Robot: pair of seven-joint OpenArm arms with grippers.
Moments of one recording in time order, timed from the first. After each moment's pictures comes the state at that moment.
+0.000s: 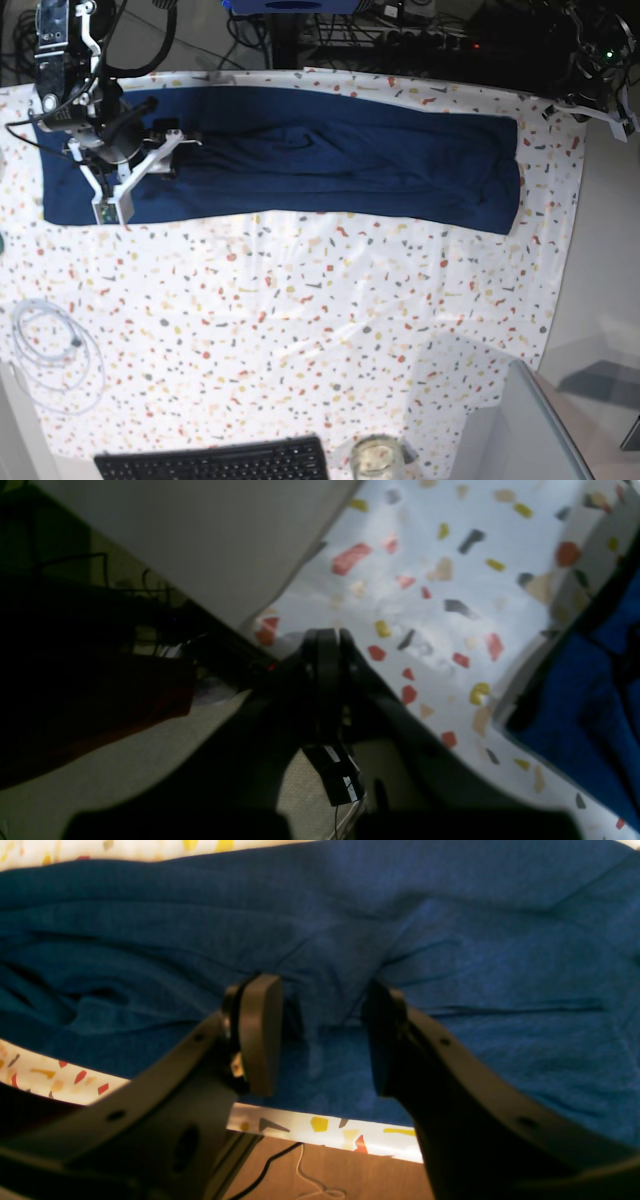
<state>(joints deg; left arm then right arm) 19.1 -6.1 -50.1 80.8 -11.7 -17.2 33.6 -21.4 6.0 3.9 106.9 16.4 4.3 -55.9</state>
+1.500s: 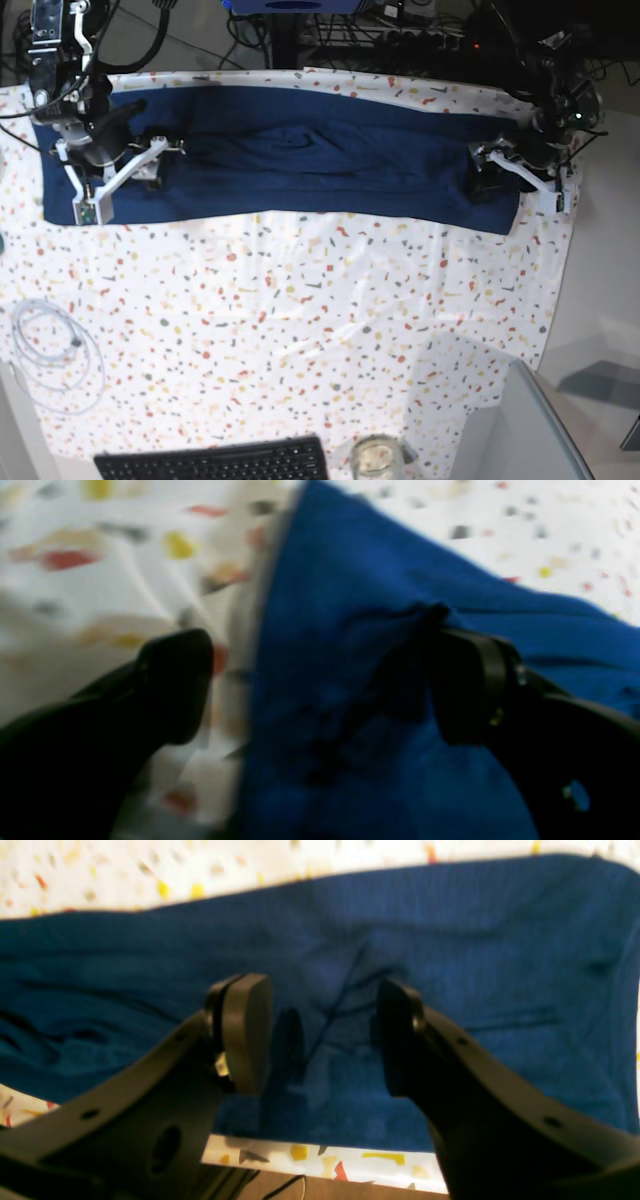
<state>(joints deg) 7.1 -6.7 -37.4 68.2 -12.2 -40.3 30.2 -22.7 5.9 7.1 105.8 16.8 4.7 -48.0</state>
